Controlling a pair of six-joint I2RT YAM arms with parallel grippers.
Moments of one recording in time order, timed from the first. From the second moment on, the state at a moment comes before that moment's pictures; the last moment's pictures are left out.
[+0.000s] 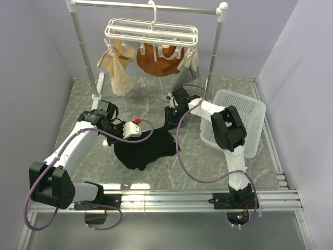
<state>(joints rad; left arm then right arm) -0.25 1.29 1.04 -1.00 0.42 1.13 0.50 2.18 1.62 -0.56 -0.44 0.33</state>
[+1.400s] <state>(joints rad) 0.01 1.23 1.19 -0.91 0.81 0.81 0.40 1.27 1.19 -0.46 -0.24 0.24</state>
